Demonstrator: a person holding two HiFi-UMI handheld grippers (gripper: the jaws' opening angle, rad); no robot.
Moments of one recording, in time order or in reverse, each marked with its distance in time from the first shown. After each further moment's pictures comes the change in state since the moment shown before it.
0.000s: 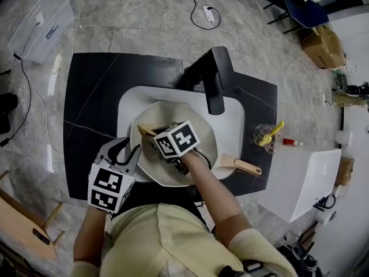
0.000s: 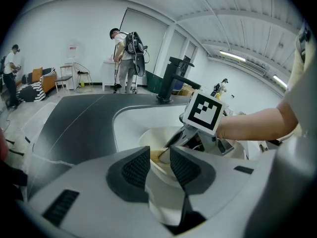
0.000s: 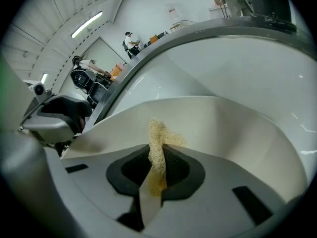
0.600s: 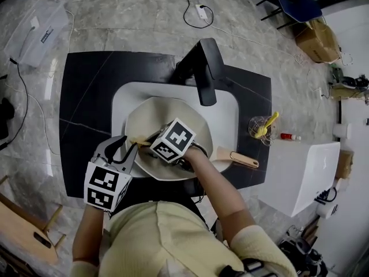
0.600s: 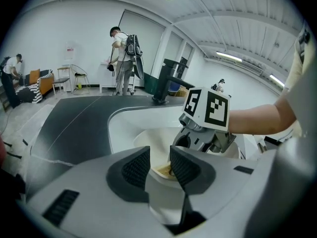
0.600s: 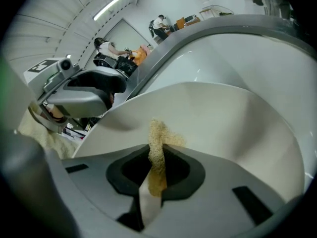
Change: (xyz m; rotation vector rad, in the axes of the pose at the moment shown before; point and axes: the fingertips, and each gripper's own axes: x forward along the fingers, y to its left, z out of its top) left arm -0.005 -0.014 -0.002 0.022 -0.015 -0.022; right arm -0.013 0.046 -0.040 -0.218 0.194 0.194
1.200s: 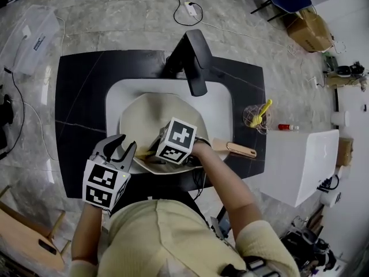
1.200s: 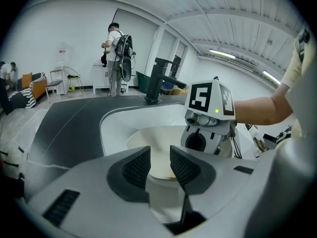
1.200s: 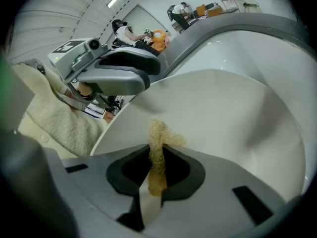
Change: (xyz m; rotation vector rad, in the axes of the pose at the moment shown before) left arm -0.002 -0.015 -0.003 0.053 0.015 -0.049; right arm -0.017 0.040 -0.041 -0.141 0.152 0.140
